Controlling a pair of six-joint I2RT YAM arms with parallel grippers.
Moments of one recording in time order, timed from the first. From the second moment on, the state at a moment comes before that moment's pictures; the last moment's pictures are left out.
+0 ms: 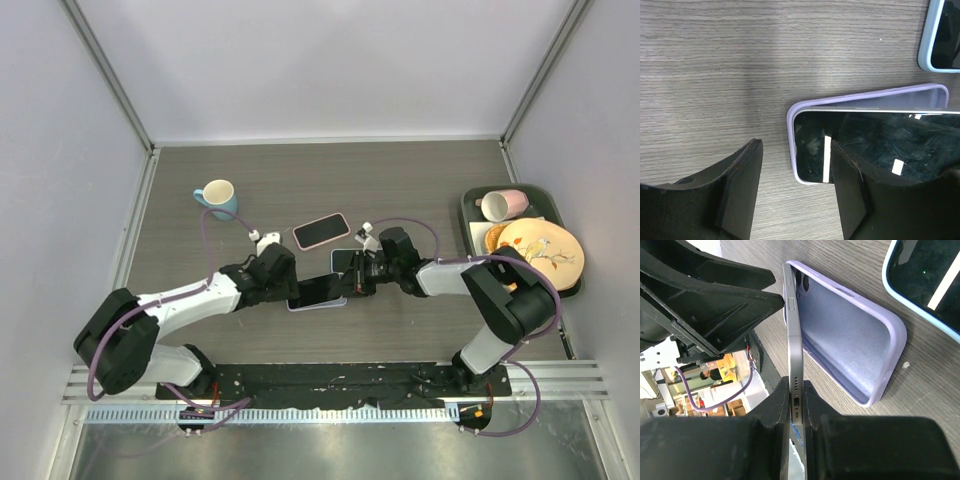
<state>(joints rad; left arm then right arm) -0.76 1.33 0.66 -0.31 -0.23 -0.79 0.56 1.63 0.56 0.39 -0.77 0.84</state>
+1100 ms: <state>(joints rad) -0.74 1.48 0.77 -0.35 -0.28 -0.78 0.56 1.69 0.63 0.20 -0.71 0.78</state>
